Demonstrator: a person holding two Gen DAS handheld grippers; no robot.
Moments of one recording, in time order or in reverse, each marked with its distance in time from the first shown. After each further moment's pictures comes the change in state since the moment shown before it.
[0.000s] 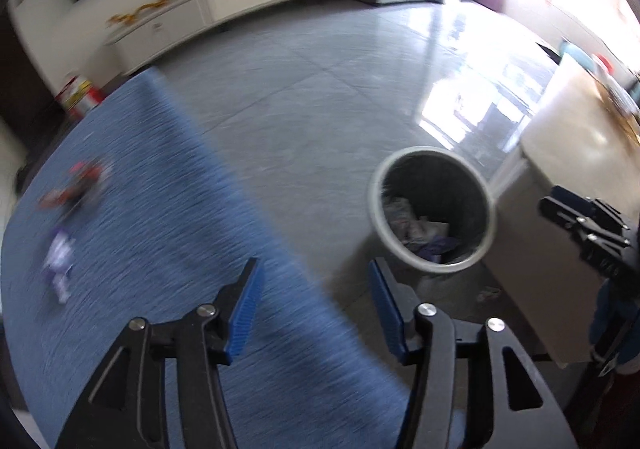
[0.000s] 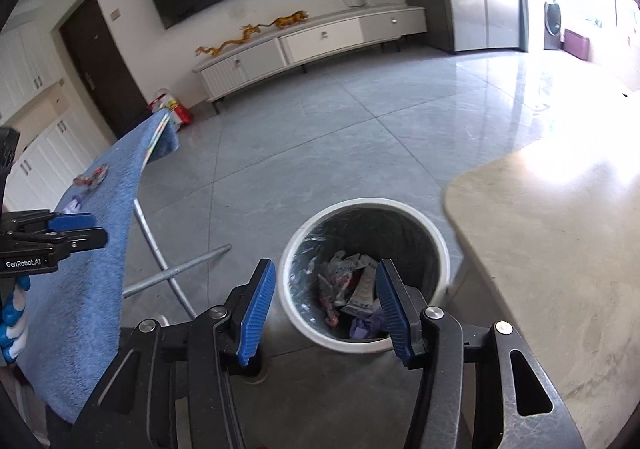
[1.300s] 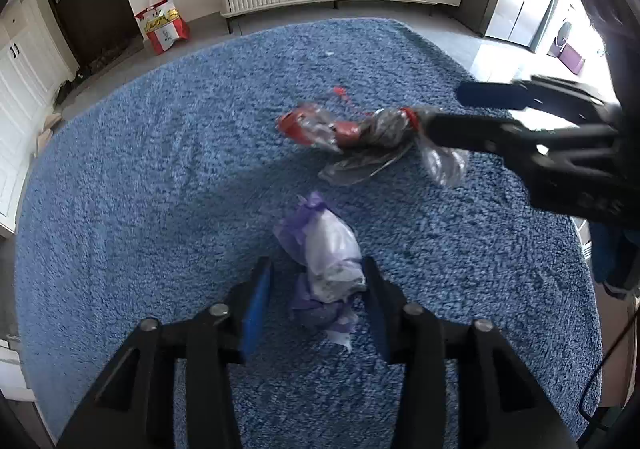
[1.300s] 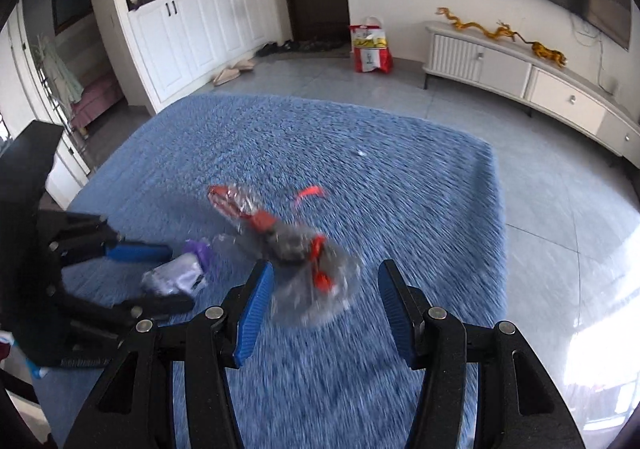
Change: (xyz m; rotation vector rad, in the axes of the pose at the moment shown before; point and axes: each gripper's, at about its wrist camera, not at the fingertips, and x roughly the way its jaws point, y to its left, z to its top) left arm 0.043 0.279 -0.019 -0.270 0.034 0.066; right arm 0.201 0.397 0.136 -0.666 0.166 0.364
